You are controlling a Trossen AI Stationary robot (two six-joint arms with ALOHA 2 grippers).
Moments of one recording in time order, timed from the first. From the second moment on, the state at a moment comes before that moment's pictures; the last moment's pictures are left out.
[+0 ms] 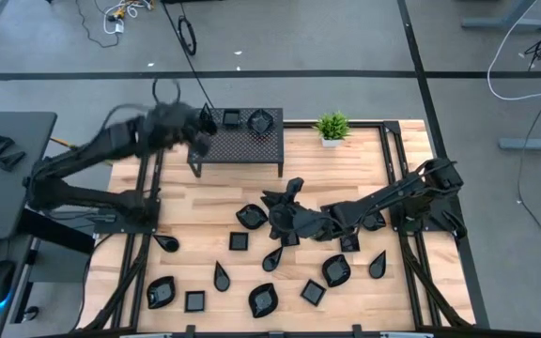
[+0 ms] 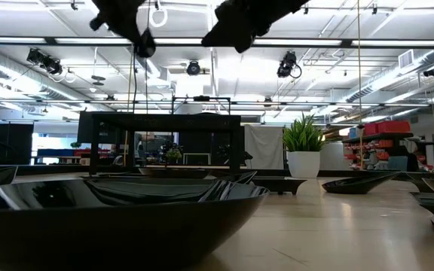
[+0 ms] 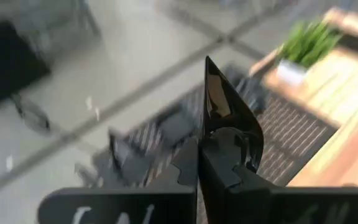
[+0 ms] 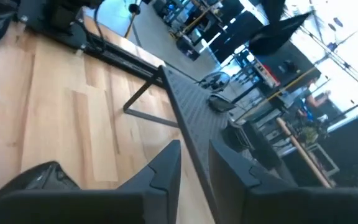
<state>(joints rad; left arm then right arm) 0.41 1.07 1.23 -0.78 -0.48 -0.21 0.31 1.75 1.13 0.29 0.90 -0.49</state>
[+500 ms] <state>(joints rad) 0.99 1.42 1.29 -0.85 0.12 0.07 0.31 1.75 1.13 0.33 0.82 -0.40</state>
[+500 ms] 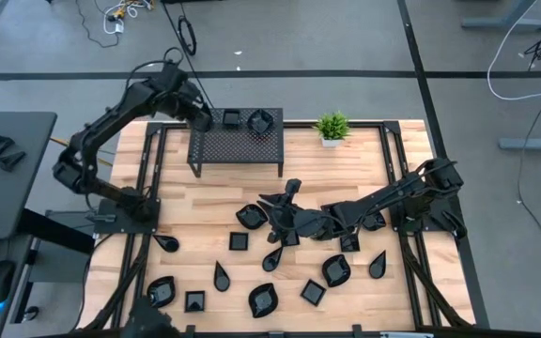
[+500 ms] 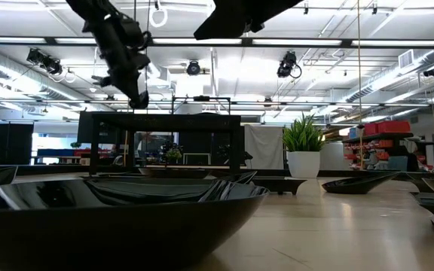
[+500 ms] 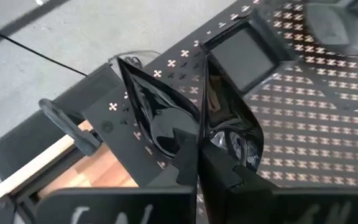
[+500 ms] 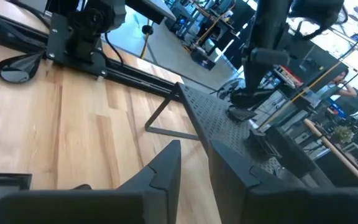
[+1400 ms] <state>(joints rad) 1.06 1.48 1.29 -0.78 0.13 0.12 0.30 1.75 1.13 0.36 0.77 -0.40</state>
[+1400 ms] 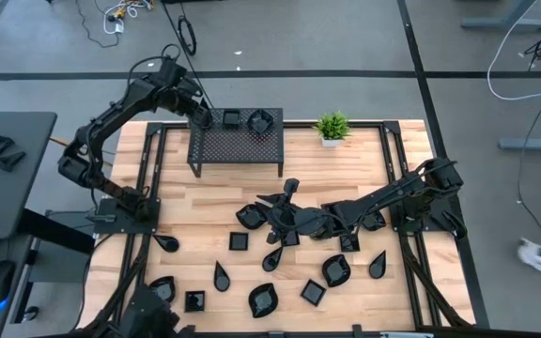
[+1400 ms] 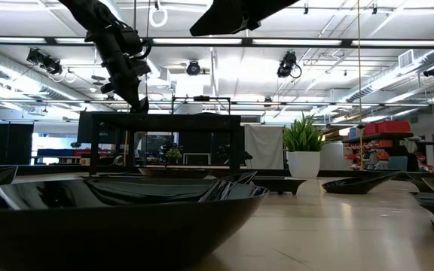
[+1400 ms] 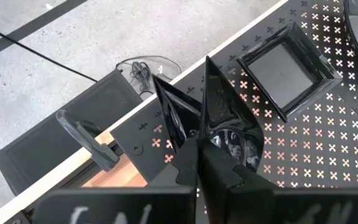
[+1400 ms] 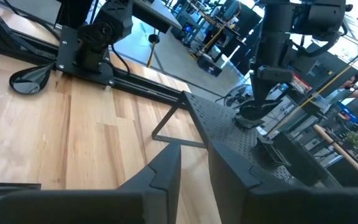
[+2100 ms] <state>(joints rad) 1.06 1.52 1.29 -0.77 0.11 0.11 0.30 1.75 1.14 0.36 0.77 -0.41</state>
